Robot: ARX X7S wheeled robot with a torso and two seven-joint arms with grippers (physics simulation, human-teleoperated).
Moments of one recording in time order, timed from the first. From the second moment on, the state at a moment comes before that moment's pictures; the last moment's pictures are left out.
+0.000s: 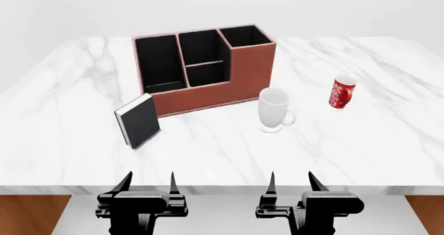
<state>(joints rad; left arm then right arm) 0.00 0.00 0.00 0.00 0.00 0.00 0.00 0.00 0.00 0.00 0.00 0.00 0.00 0.00</state>
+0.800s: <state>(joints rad) 0.00 -0.07 0.09 -0.01 -0.06 0.03 -0.08 0.00 0.07 -0.09 -0.01 0.08 0.02 0.06</state>
